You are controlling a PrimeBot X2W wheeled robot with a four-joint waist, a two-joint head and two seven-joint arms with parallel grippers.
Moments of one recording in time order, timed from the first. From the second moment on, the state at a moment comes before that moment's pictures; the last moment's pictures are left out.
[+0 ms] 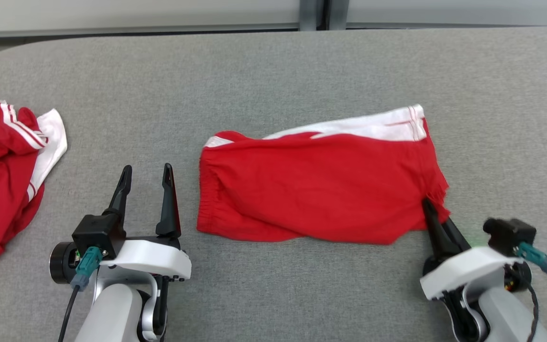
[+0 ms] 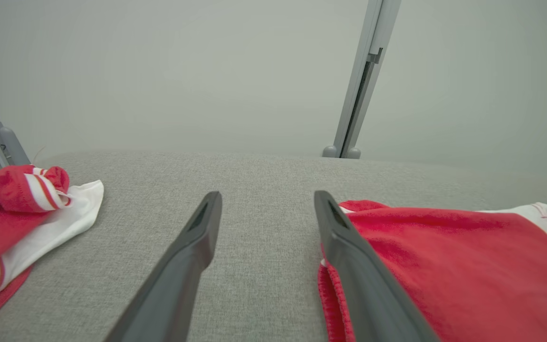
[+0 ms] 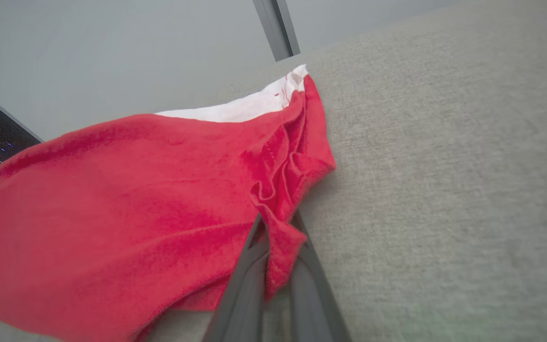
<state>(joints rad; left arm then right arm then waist) -0.26 0.08 -0.21 0.27 -0.31 0.14 -0.26 -0.37 -0.20 0.38 0.66 0.63 0.13 -0.26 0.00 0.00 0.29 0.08</state>
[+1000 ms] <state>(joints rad) -0.22 0.09 -0.24 0.23 -0.32 0.15 -0.22 -0.27 -0.20 0.23 0.46 0.50 0.13 -0.16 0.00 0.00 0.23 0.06</state>
